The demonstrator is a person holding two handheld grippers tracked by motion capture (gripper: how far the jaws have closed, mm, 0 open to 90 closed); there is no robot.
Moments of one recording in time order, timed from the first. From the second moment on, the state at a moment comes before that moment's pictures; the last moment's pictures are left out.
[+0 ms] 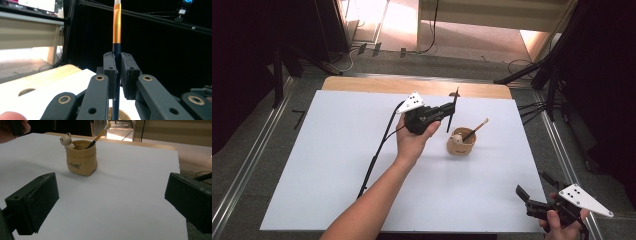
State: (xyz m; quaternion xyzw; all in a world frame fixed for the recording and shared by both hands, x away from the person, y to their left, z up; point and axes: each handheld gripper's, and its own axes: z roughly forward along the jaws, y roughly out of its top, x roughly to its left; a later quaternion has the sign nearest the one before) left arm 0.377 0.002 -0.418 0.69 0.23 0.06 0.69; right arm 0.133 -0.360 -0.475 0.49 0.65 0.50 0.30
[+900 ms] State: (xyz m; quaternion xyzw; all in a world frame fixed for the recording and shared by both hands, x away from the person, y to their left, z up) left arm 0.395 -0.024 -0.446 0.66 0.21 0.03 0.72; right arm 0.132 -0.361 -0.476 0.49 0.65 0.50 0.30
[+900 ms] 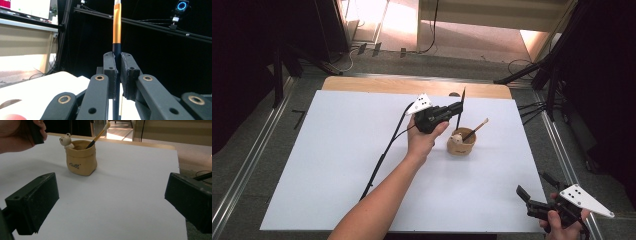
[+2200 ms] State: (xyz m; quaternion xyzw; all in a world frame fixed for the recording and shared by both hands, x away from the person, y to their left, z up) left arm 0.396 -0.034 -0.475 0.72 0.22 0.01 0.66; right arm 0.132 -0.362 -0.476 0.49 0.65 0.50 0.30
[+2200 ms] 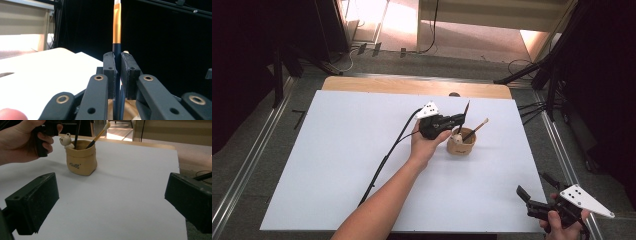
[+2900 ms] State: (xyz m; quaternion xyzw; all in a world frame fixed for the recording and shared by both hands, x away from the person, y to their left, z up) left arm 0.388 -0.014 -0.456 0.73 0.21 0.02 0.65; right arm 0.133 -0.361 -0.477 0.49 0.65 0.49 0.30
